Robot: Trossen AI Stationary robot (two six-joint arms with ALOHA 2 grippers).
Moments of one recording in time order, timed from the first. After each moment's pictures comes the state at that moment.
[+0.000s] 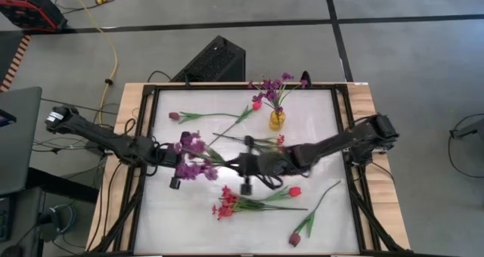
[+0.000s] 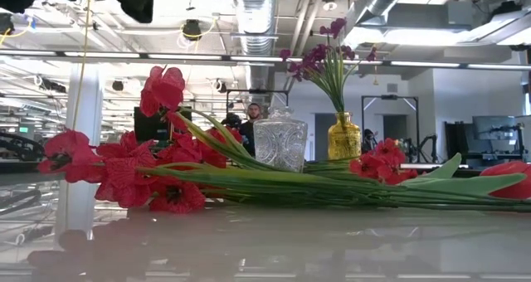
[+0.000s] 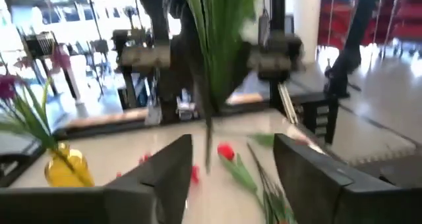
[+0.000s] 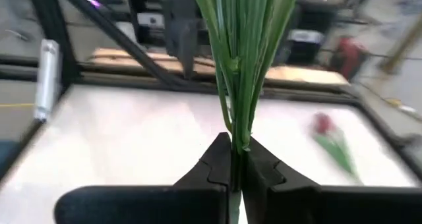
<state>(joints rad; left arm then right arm) -0.32 0.82 0.37 0.48 -0.18 0.08 0.32 1.70 1.32 0.06 0.43 0.00</state>
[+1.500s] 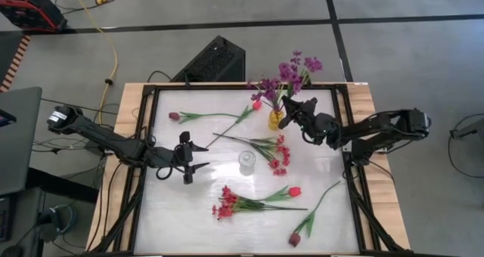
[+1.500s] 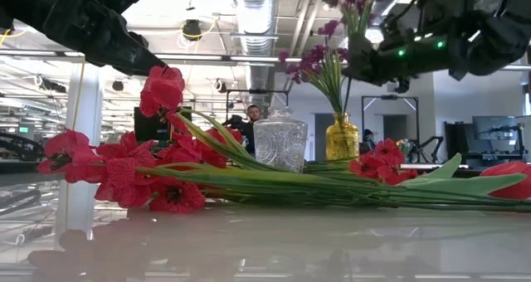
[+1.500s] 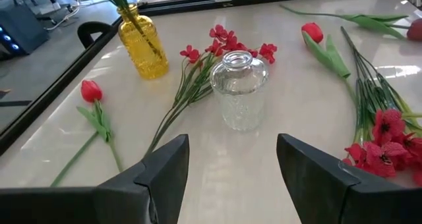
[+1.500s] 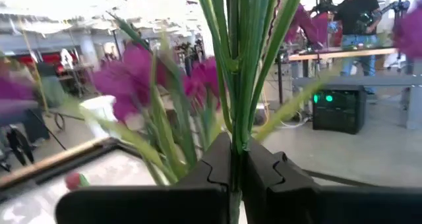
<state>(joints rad) -0.32 0.96 0.37 0.19 -0.50 -0.05 -0.21 1.35 0.33 1.16 0.70 0.08</state>
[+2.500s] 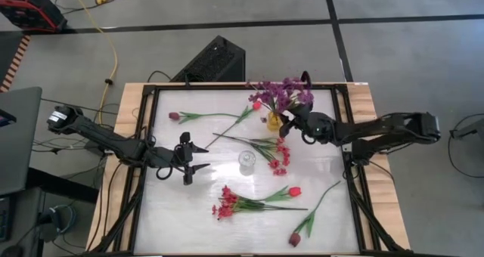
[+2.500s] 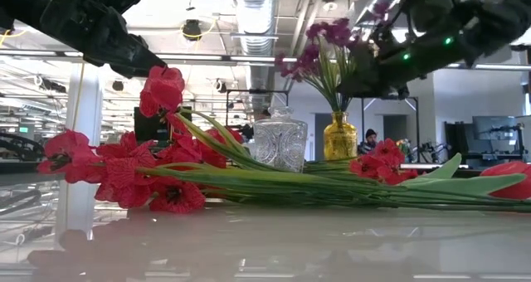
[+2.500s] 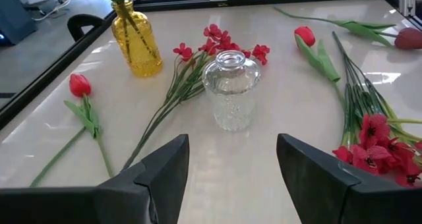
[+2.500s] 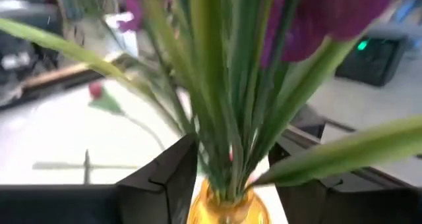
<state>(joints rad) -0.32 0.96 0.37 0.19 -0.47 -0.10 -0.20 1.17 0.40 0.54 0.54 0.20</state>
